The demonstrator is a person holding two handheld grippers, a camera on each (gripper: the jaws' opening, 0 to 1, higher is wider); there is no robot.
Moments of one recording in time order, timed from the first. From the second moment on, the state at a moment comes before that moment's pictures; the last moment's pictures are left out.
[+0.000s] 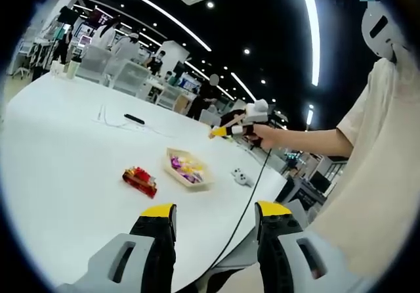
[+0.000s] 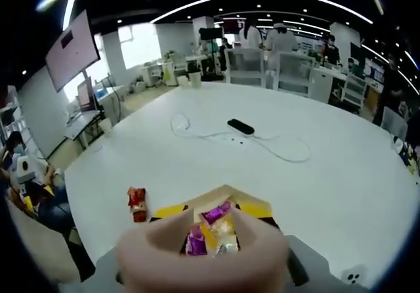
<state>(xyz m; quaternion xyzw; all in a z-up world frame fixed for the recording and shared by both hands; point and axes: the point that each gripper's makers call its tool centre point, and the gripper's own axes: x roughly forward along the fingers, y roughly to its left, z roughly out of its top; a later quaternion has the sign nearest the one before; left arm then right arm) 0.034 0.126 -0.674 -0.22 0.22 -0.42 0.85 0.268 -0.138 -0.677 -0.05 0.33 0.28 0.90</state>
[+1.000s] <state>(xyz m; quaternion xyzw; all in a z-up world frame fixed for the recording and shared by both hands) 0.027 0.129 -0.675 -0.22 0.23 -0.41 0.86 0.250 -0.075 -0.690 -0.04 0.32 0.34 0.88</state>
